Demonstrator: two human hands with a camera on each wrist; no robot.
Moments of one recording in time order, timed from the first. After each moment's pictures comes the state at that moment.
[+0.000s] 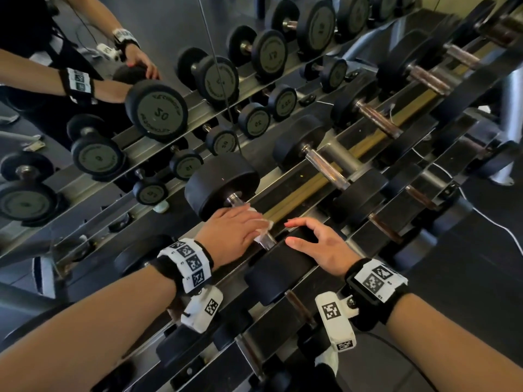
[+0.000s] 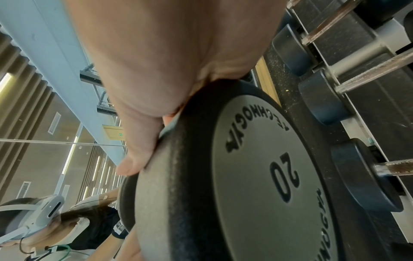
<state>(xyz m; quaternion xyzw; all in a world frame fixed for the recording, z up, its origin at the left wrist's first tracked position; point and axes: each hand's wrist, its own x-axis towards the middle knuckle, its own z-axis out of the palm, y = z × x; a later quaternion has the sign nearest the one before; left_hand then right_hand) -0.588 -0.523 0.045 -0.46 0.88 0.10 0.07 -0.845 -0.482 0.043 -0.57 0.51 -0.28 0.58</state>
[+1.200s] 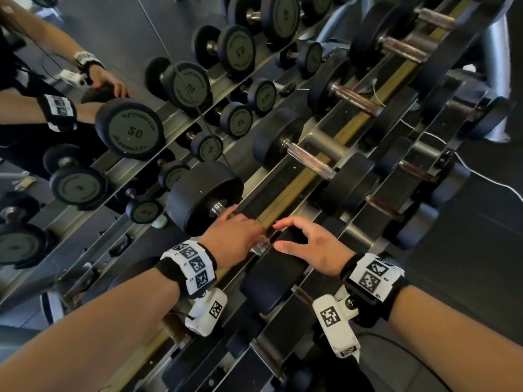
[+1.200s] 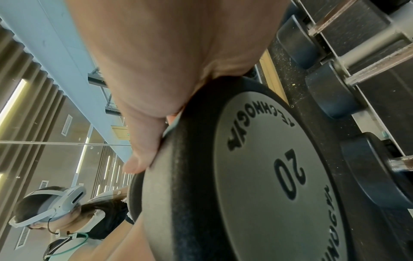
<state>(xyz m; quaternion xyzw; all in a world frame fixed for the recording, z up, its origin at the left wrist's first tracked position) -0.623 -0.550 0.048 -0.40 0.89 0.10 0.16 -0.846 -0.483 0.036 -0.56 0.51 -0.29 0.59</state>
